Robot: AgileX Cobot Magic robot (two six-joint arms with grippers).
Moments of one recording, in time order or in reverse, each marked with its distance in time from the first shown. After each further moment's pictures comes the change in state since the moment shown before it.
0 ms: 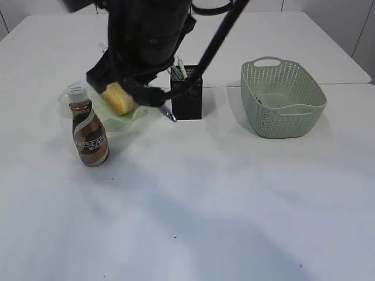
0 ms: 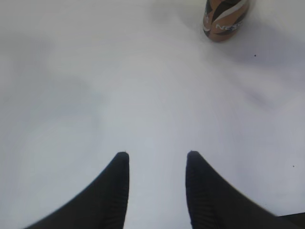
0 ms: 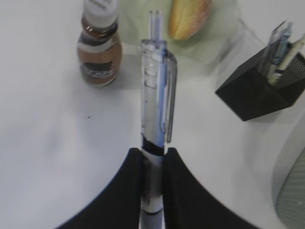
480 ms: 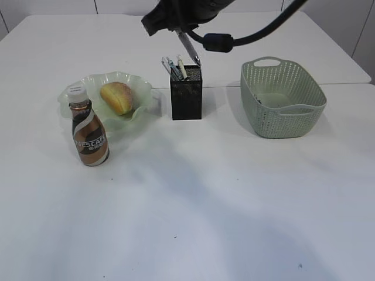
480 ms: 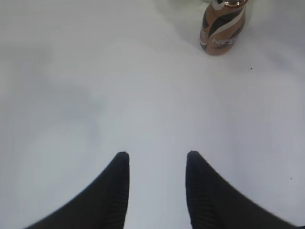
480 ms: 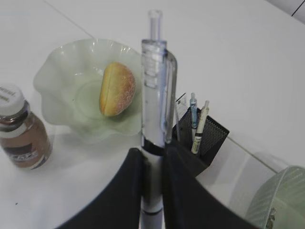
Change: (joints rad) left arm 0.000 0.000 0.000 0.000 -0.048 0.000; right arm -0.187 -0.112 0.193 -0.057 -0.455 0.001
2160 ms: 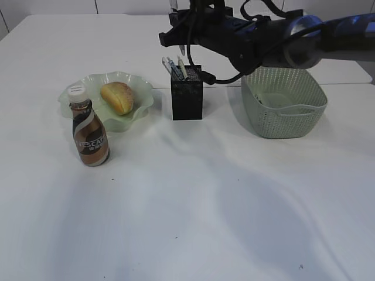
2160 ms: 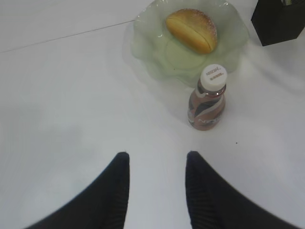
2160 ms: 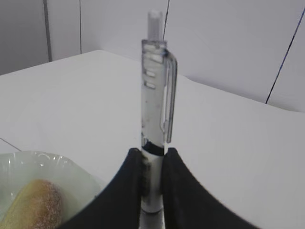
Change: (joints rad) left arm 0.000 0.000 0.000 0.000 -0.249 0.000; right arm -0.217 0.430 -0.108 0.058 -0.843 0.005
